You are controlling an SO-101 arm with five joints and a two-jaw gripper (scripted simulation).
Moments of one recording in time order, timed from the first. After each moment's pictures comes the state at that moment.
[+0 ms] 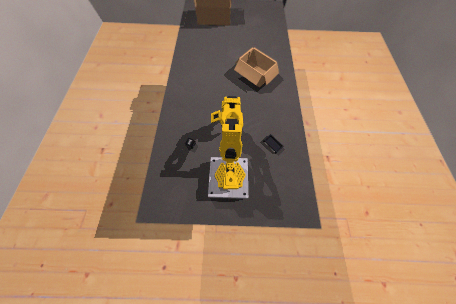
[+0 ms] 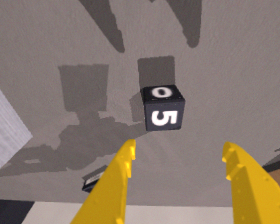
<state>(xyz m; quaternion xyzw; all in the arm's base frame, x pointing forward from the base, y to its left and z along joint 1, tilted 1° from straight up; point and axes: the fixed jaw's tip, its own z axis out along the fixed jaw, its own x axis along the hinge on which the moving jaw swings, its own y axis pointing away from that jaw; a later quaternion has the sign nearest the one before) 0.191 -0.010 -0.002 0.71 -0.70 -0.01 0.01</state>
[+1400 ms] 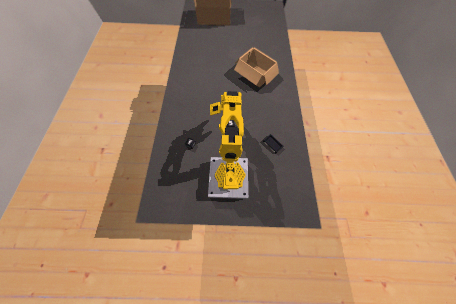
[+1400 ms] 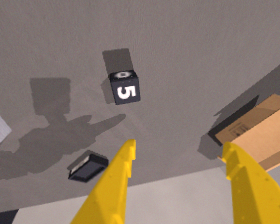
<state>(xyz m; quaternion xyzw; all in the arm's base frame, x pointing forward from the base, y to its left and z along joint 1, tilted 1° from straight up) 0.211 -0.011 0.046 0.71 -0.70 0.08 -0.07</state>
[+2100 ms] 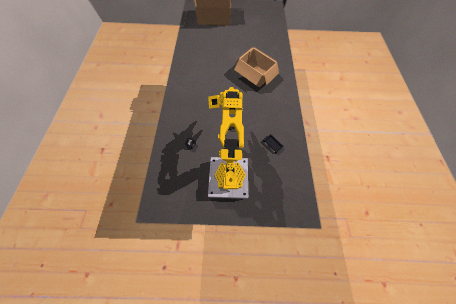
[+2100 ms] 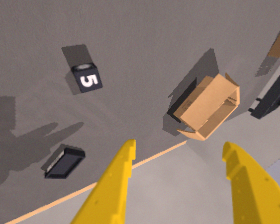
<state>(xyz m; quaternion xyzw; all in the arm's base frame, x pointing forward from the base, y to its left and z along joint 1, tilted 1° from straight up) 0.224 -0.011 0.098 0.69 -0.68 0.18 -0.16</state>
